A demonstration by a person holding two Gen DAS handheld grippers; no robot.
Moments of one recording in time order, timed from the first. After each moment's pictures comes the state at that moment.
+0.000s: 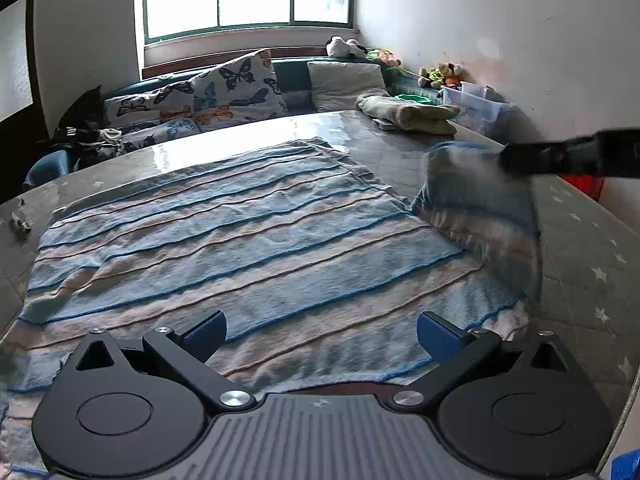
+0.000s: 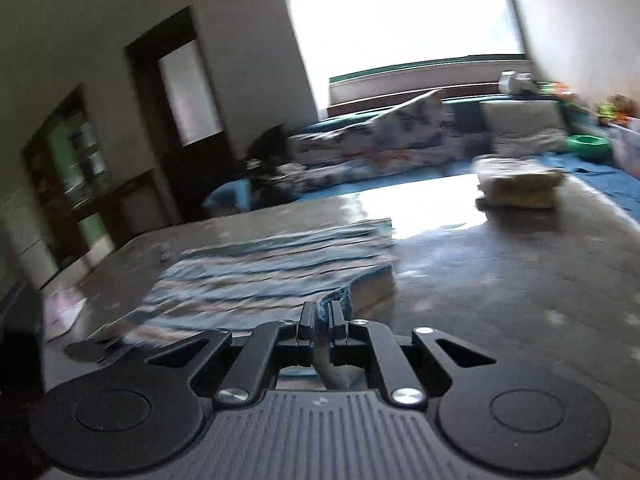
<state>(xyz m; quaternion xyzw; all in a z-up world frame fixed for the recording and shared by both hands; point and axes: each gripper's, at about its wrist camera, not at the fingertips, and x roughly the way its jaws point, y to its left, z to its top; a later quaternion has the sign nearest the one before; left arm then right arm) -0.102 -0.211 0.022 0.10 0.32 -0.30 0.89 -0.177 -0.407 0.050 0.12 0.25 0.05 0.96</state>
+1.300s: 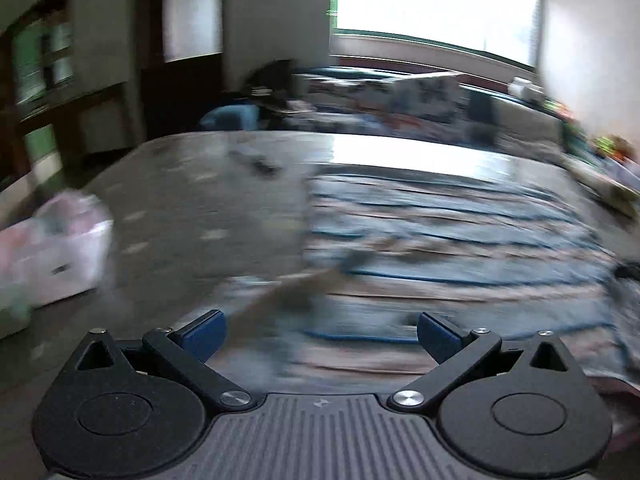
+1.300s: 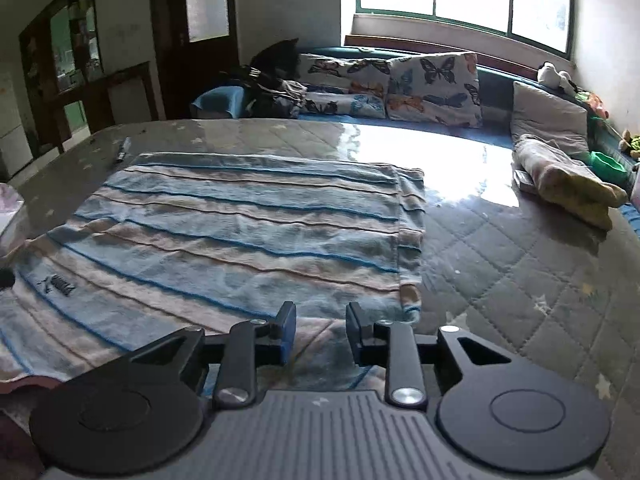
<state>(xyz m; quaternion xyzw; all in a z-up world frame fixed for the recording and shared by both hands) -0.071 -0.019 0.034 0.00 0.33 -0.03 0.94 -0.066 -0.382 0.002 0.00 0.36 0.04 0.93</state>
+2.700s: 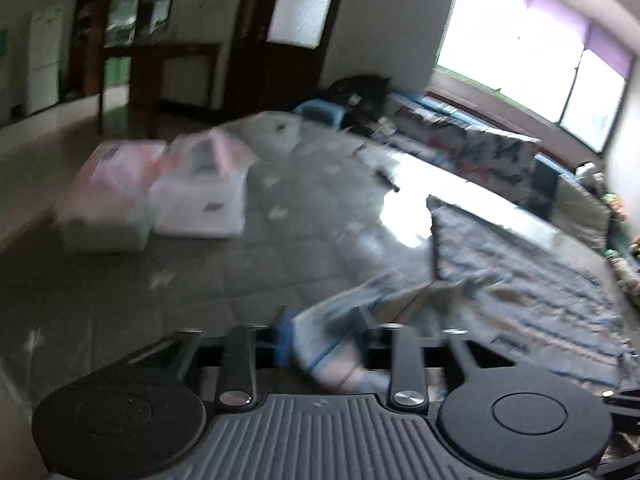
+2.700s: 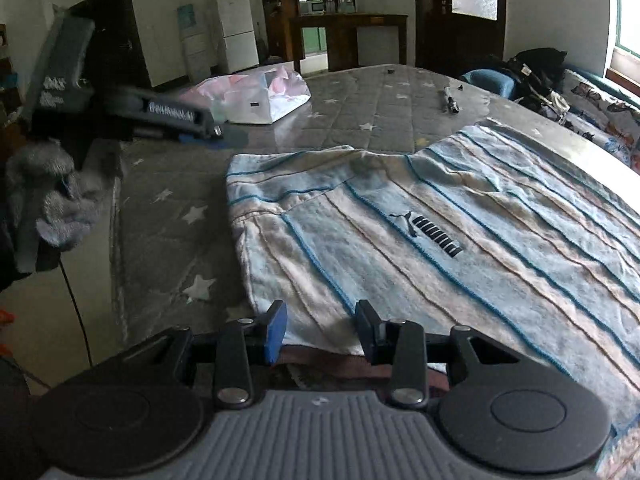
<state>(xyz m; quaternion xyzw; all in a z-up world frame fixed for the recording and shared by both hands) -0.119 0.075 0.044 -0.13 0.32 0.05 0.94 -0.116 -0.178 -0.007 -0.12 0.38 0.38 0.84</state>
